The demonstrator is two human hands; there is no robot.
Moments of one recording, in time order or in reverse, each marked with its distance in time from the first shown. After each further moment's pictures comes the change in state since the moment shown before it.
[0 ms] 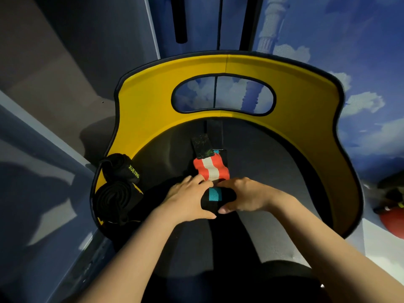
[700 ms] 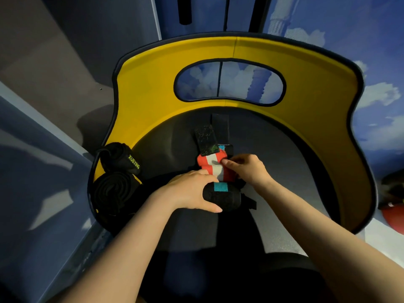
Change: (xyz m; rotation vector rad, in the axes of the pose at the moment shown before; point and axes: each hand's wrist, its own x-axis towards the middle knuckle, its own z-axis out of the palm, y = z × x) left_hand 0.007 -0.009 -0.013 -0.162 -0.192 0.071; right_hand 0.044 0.012 0.004 0.471 0.478 0.372
